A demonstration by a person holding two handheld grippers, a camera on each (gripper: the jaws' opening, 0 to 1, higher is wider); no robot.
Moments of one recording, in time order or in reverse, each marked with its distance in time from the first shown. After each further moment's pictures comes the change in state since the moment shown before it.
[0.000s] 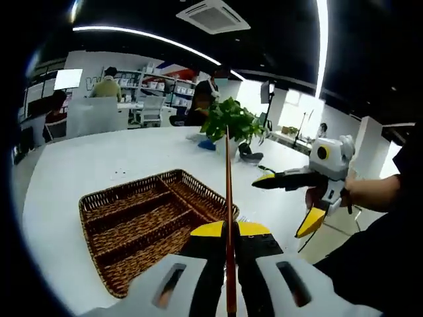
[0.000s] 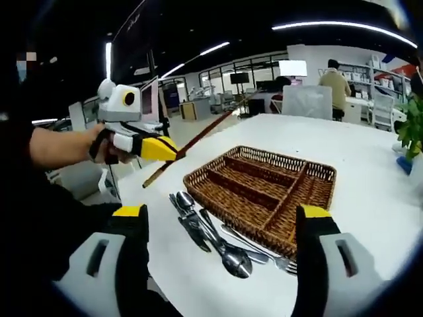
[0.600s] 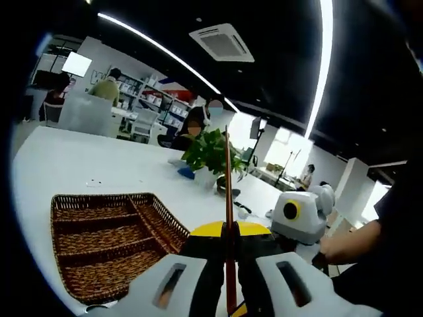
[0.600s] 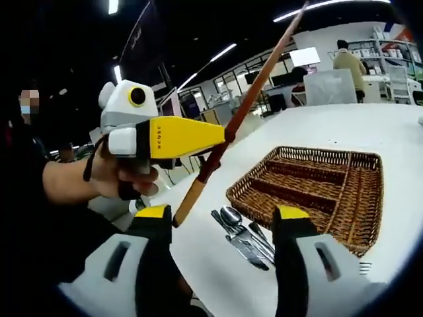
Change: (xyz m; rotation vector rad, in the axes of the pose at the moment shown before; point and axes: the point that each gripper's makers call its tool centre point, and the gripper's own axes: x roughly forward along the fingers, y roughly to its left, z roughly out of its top) left arm 0.010 -0.048 0.042 -0.134 -0.180 -0.105; right arm 0.035 0.061 0.013 0.137 -0.012 0.177
